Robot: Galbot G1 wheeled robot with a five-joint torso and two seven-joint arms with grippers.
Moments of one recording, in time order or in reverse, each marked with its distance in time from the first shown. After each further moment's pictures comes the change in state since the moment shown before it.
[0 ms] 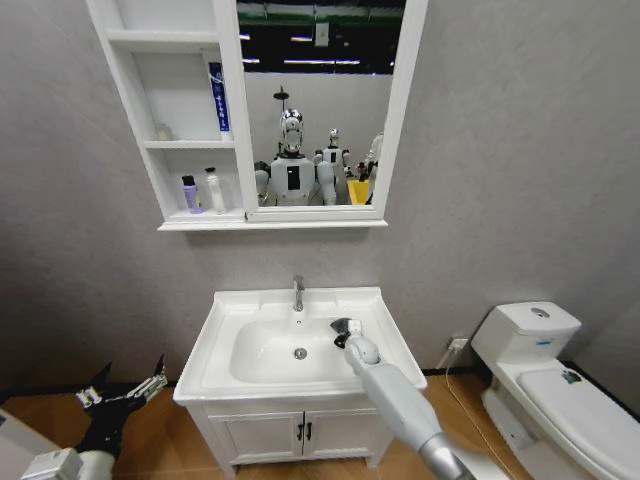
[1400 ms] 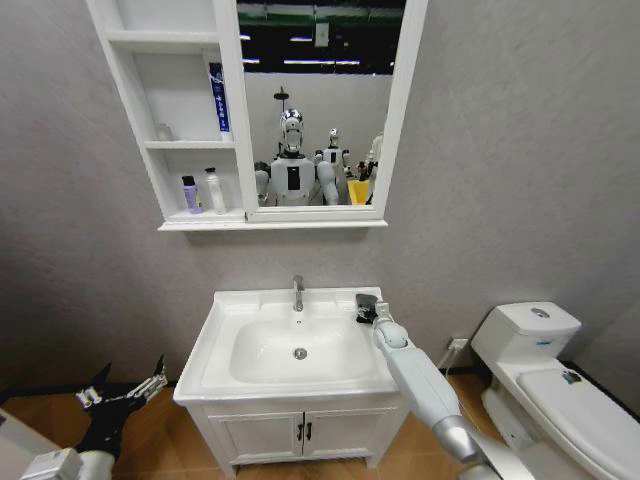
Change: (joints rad) left arm 0.000 0.000 0.000 0.000 0.000 0.000 0.000; right arm 0.046 -0.053 0.156 -0.131 -0.274 0.171 -0.235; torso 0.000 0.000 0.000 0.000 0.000
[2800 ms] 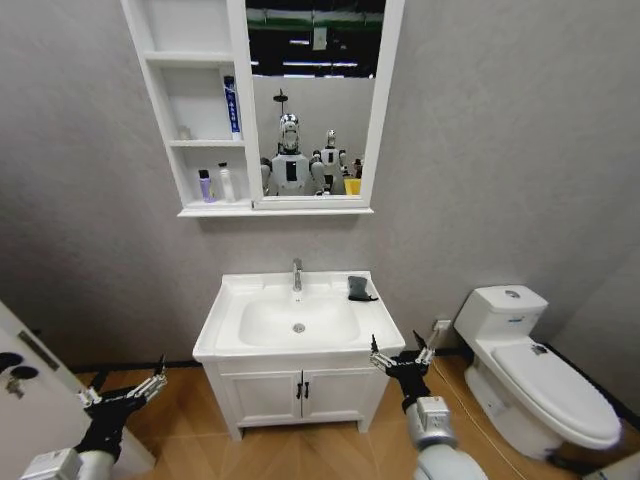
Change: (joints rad) left arm 0.000 0.000 0.000 0.000 0.000 0.000 0.000; right arm -1.036 -0.010 0.152 1.262 -0.299 0.045 0.123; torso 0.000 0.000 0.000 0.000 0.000
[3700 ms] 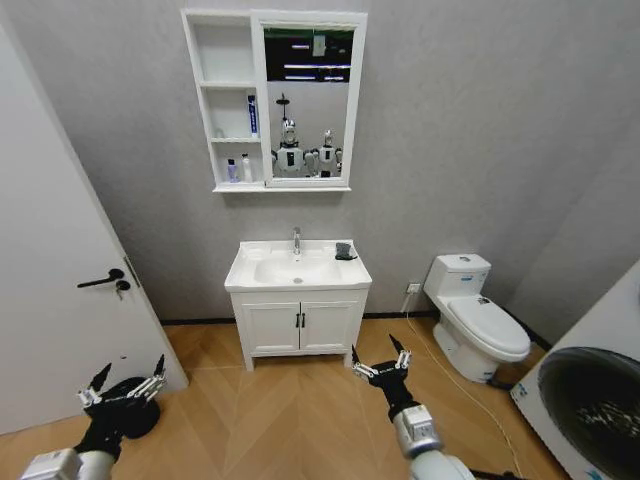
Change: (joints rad) left arm 0.000 0.000 0.000 0.000 0.000 0.000 0.000; right arm 0.018 -0.038 -0.054 -0.067 -0.029 0.062 -0.128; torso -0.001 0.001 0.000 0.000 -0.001
